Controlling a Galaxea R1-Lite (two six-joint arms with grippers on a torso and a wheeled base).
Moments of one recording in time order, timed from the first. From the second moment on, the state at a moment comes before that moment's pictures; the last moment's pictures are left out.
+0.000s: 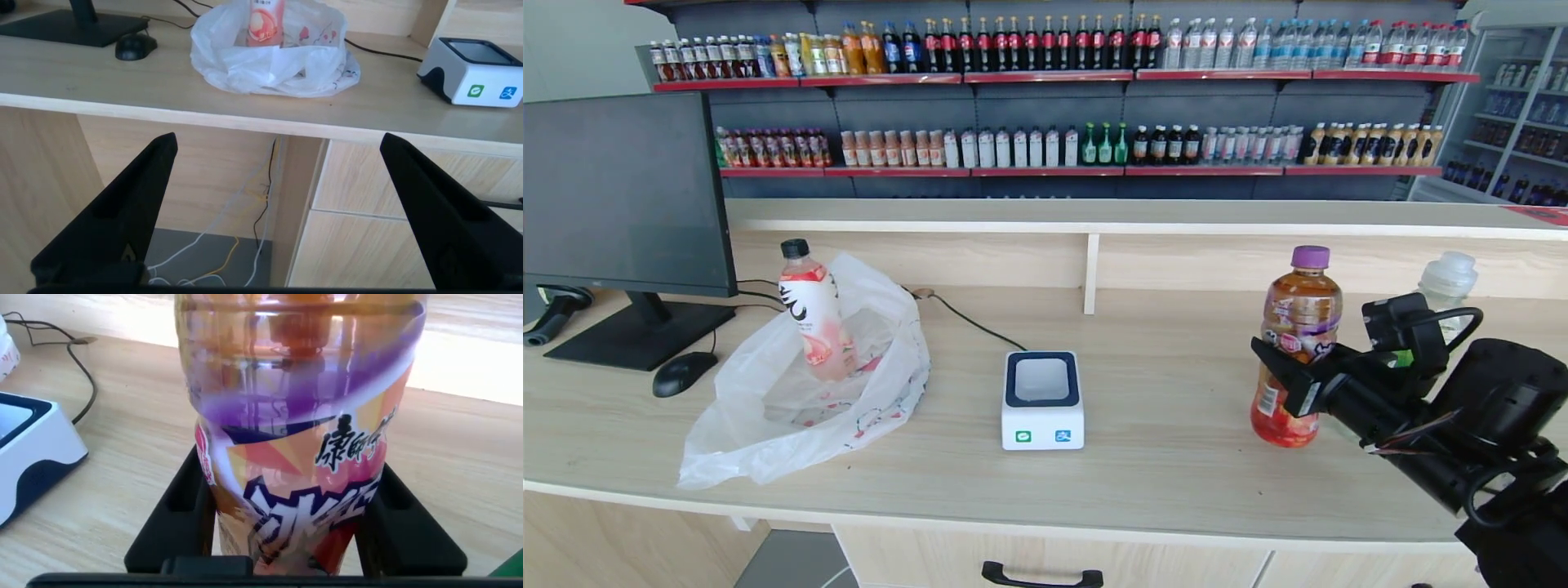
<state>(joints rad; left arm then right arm) 0.00 0.00 0.00 0.00 0.00 0.01 0.23 1.86 -0.33 -1.57 0.06 -0.05</state>
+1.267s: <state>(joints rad) 0.00 0.00 0.00 0.00 0.00 0.01 0.57 1.61 -0.21 -1.57 0.06 0.09</state>
